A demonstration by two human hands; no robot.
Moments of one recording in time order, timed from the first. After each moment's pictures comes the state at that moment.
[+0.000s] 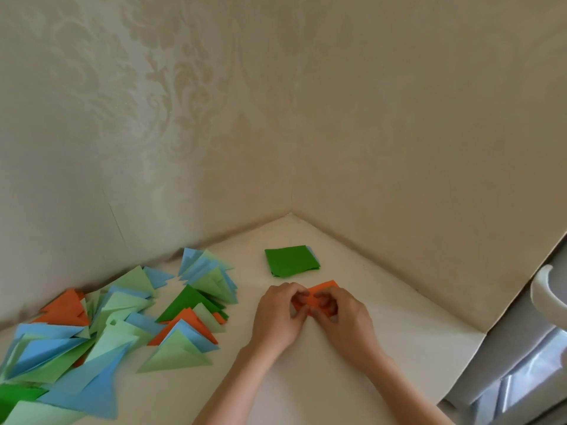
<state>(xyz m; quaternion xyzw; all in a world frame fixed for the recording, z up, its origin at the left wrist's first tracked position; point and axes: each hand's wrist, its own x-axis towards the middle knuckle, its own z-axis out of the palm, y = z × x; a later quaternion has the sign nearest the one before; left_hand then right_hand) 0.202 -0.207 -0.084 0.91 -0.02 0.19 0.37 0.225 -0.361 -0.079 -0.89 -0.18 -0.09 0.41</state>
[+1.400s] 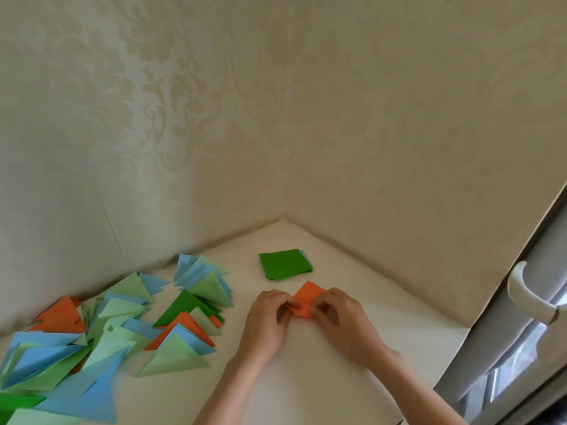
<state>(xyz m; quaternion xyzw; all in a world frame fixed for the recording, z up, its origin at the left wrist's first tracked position) 0.189 -0.198 -0.083 0.89 -0.04 0.21 0.41 0.227 -0.378 -0.073 -0.89 -0.27 -0.08 0.36</state>
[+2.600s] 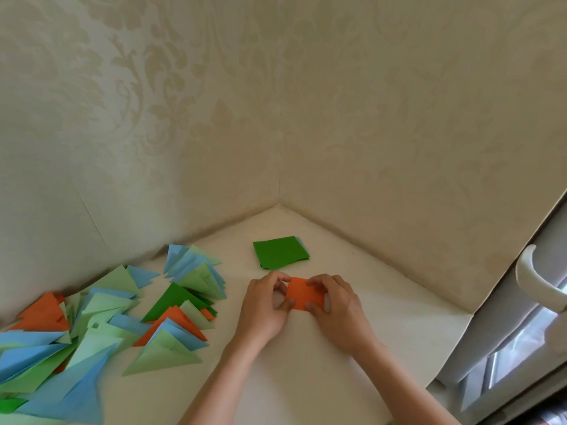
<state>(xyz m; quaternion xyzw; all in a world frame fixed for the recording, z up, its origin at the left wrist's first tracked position) 0.205 -0.199 -0.086 0.90 0.02 0.15 0.42 0.228 -0.366 -0.080 -0.91 -0.19 -0.08 0.36</state>
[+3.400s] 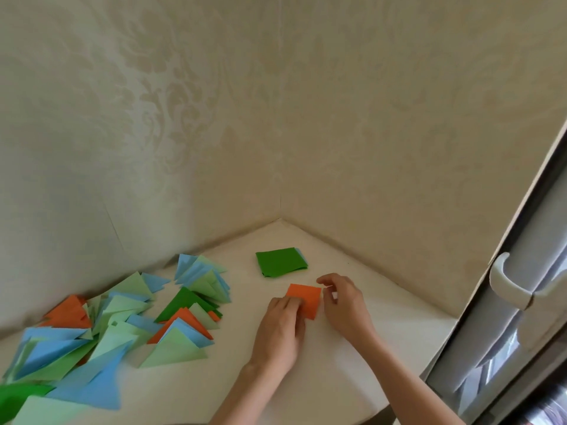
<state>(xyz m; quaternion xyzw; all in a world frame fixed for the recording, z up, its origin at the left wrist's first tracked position) 0.163 -0.233 -0.081 0.93 -0.06 0.23 0.28 0.228 -0.375 -0.060 -0.89 -0.12 -0.07 0.43</state>
